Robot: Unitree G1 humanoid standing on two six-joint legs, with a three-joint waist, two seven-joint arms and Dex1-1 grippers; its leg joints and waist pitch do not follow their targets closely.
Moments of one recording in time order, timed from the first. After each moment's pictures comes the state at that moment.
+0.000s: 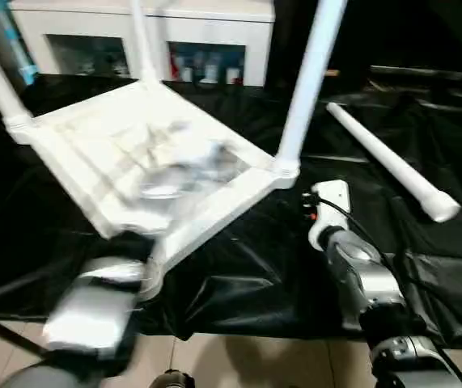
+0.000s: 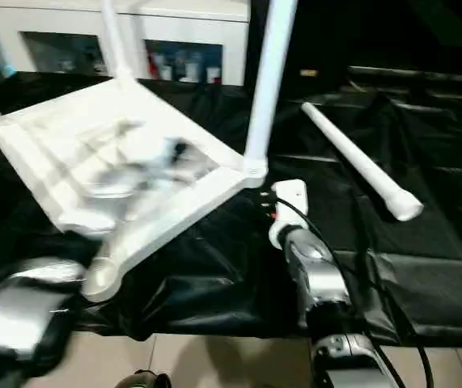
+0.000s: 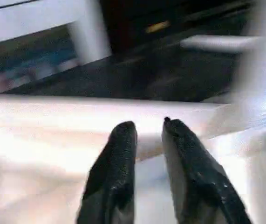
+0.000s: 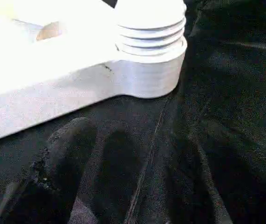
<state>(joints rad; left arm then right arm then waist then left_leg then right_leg) -0.82 0.19 0.03 0.86 0.06 -0.02 -0.36 -0.49 -0.10 -0.05 0.66 0.09 0.10 0.27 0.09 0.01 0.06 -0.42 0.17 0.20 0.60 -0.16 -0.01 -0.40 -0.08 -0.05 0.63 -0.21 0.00</state>
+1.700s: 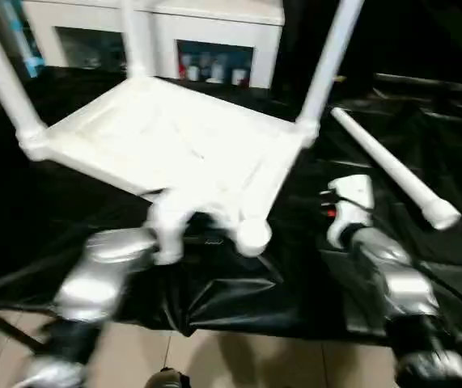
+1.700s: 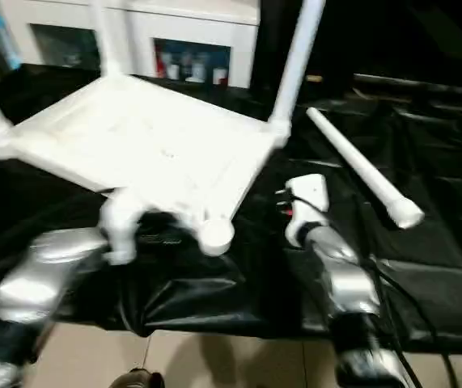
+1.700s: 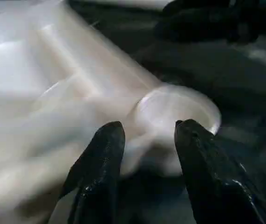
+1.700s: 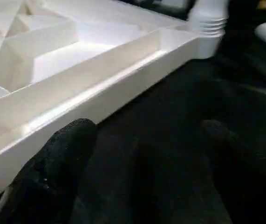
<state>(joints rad) -0.39 0.24 -0.19 0.25 -0.12 0.26 -0.80 -0.33 -0.20 -0.08 0.26 0.13 0.28 0.34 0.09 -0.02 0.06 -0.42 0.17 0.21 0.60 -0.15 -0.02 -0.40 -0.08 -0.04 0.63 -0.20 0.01</state>
